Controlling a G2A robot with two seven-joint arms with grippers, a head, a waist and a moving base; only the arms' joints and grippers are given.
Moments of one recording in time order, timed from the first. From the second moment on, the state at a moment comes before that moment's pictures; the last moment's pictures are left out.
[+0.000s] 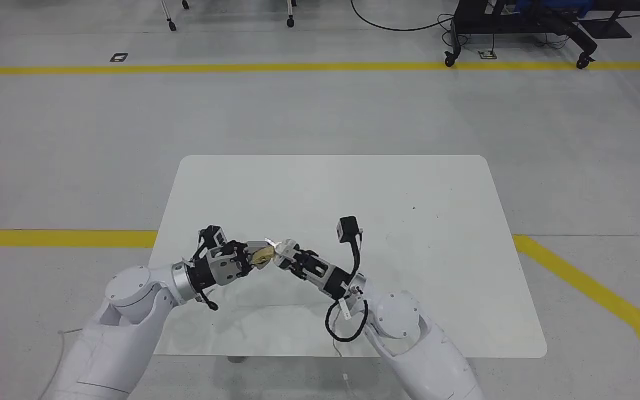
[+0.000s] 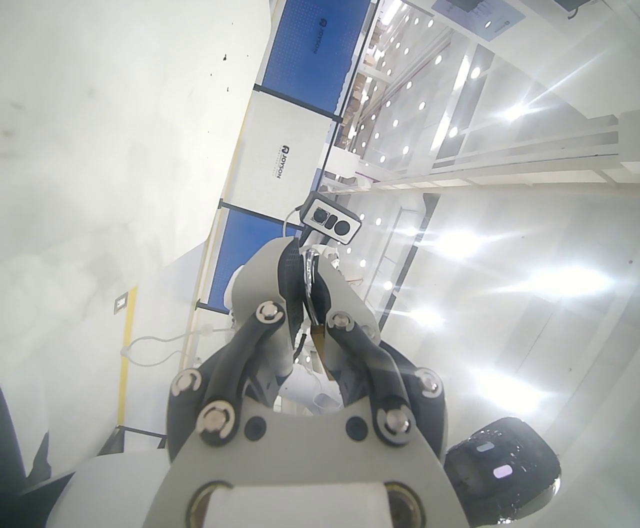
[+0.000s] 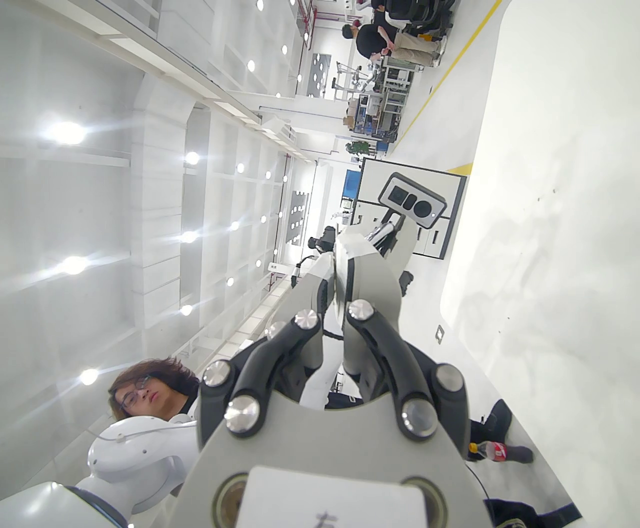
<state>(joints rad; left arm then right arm) 1.13 -1.10 -1.30 -1.40 -0.74 0.22 -0.99 -1.16 -1.36 0.99 -1.54 0.19 -0.18 0.45</state>
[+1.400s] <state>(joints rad) 1.03 -1.12 -1.24 -1.40 -0.62 0.18 -0.60 -1.26 -1.35 1.14 -1.63 0.32 -0.20 0.28</state>
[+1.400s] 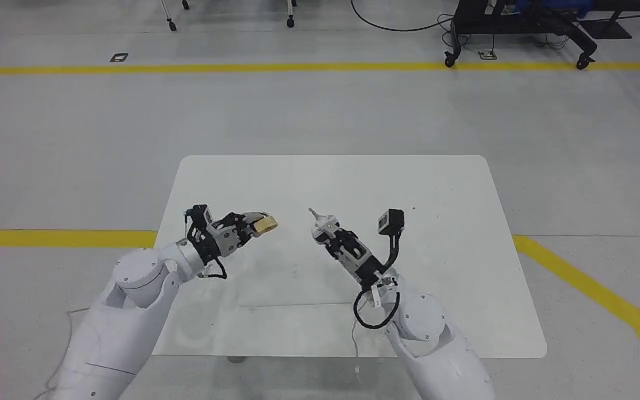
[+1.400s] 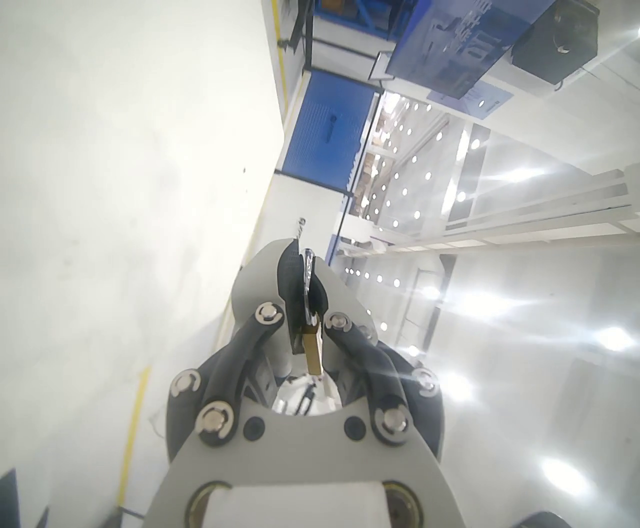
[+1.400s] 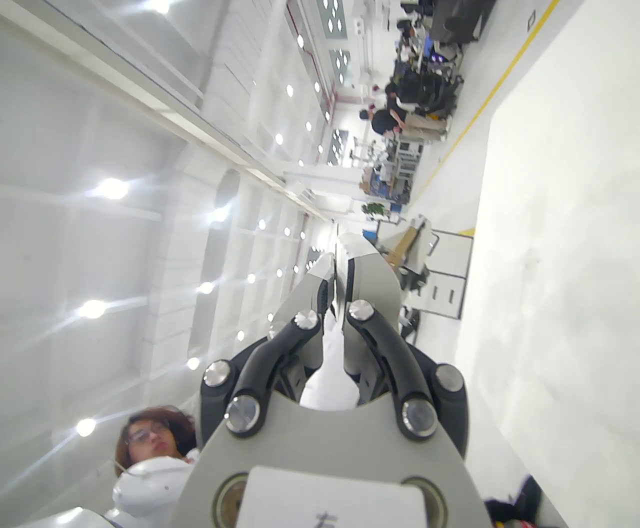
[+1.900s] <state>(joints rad) 0.94 -1.15 -1.14 -1.38 -0.51 0.15 -0.48 -1.33 -1.38 1.05 -1.66 0.48 -0.04 0.07</state>
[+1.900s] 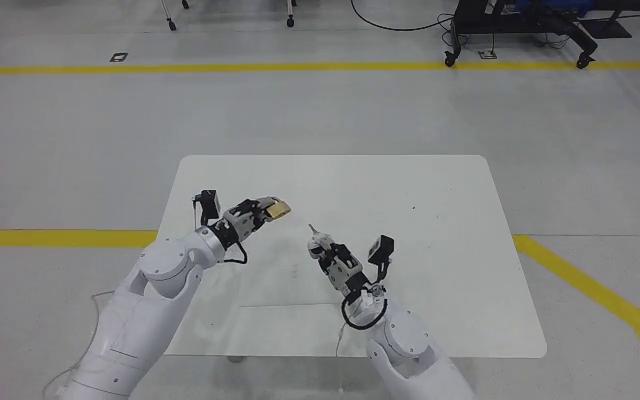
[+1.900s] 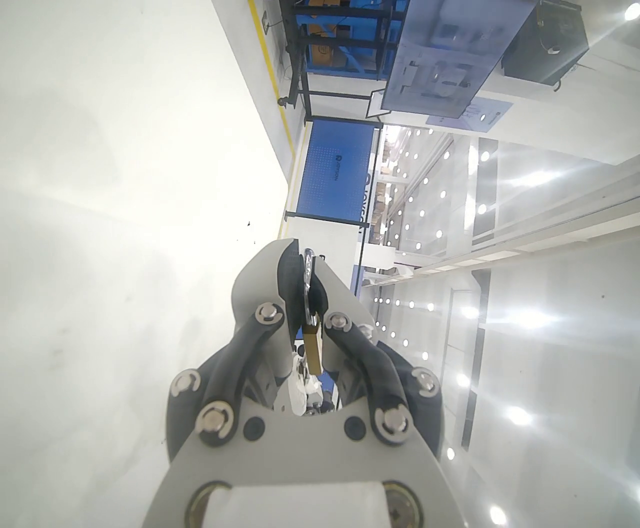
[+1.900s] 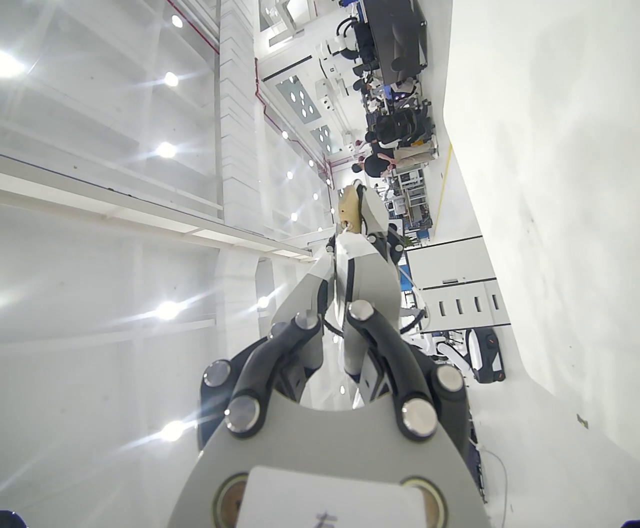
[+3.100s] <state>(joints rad) 0.92 -1.17 -1.09 -1.41 -0.44 0.14 -0.49 -1.37 -1.40 1.01 -1.75 0.43 -0.07 -0.02</state>
